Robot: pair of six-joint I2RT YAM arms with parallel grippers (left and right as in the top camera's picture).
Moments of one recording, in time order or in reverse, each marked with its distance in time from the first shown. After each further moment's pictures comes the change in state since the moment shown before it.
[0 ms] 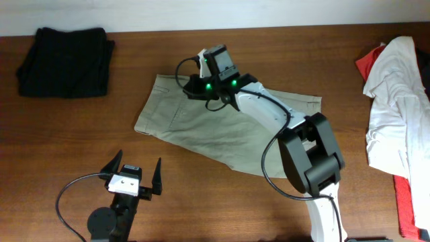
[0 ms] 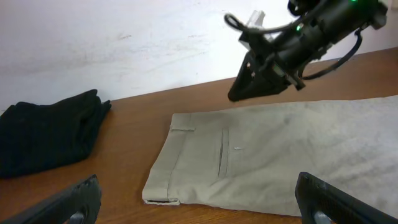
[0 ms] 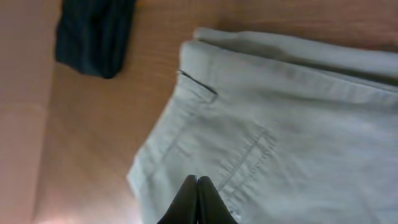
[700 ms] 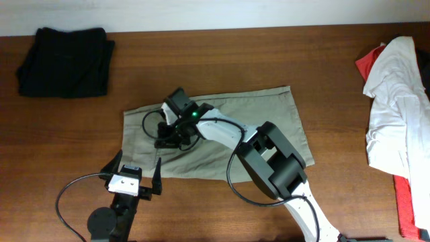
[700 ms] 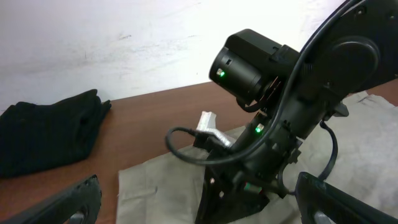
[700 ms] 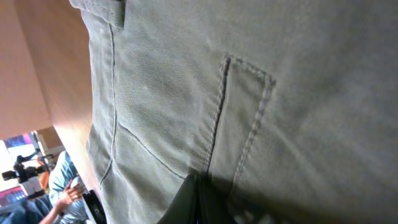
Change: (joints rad) left arm 0.000 0.000 0.000 0.000 0.000 0.000; right arm 0.238 0.170 0.024 -0.115 -0.213 0.094
